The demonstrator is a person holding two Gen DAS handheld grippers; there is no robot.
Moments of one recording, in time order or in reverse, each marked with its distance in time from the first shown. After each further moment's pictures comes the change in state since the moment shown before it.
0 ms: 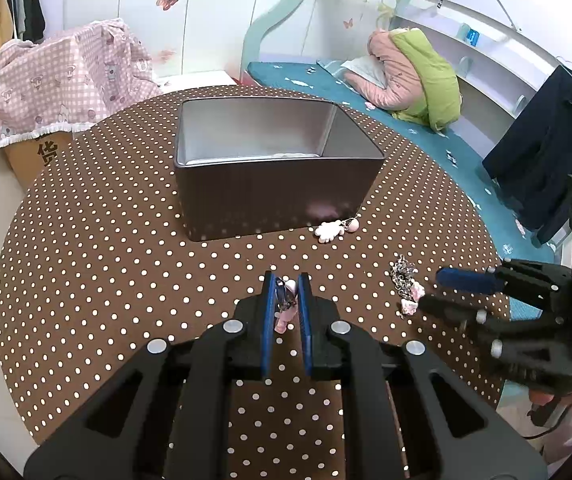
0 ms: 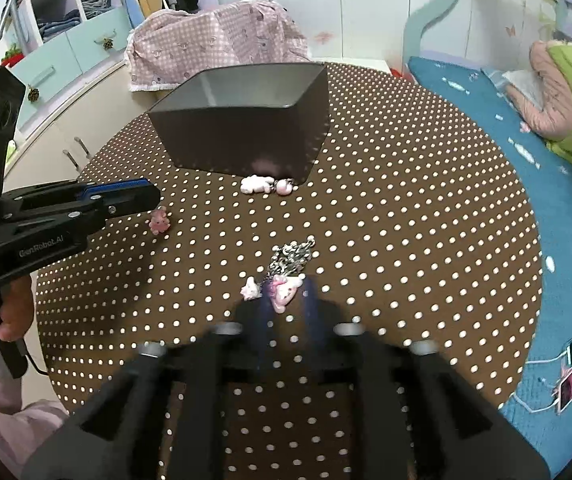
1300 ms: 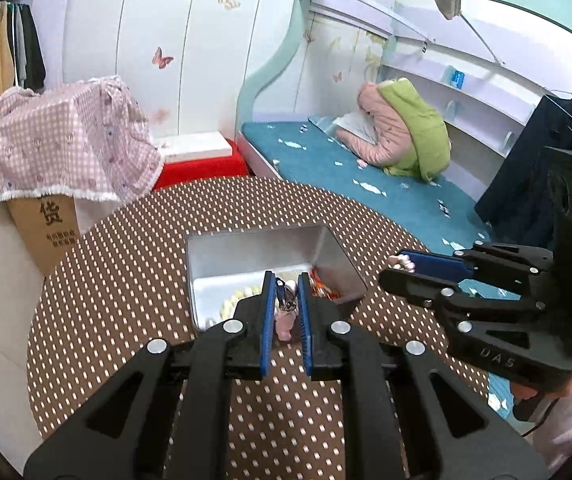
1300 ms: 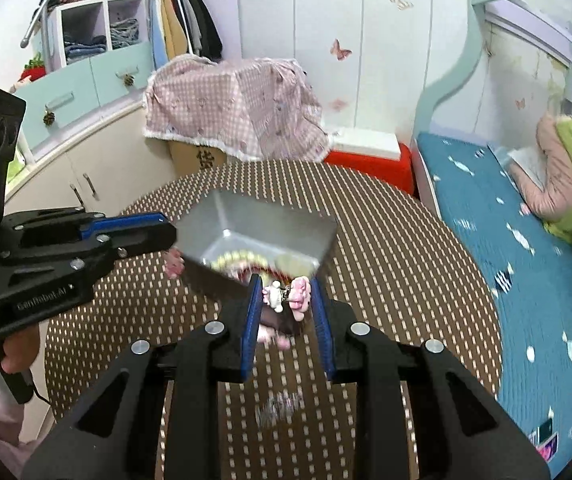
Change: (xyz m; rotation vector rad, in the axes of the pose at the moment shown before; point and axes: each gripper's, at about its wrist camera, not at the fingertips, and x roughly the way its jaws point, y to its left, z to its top) left arm -0.037 0.001 0.075 0.040 -0.206 -0.005; right arm -0.021 0.005 0.086 -0.132 -0.211 0.001
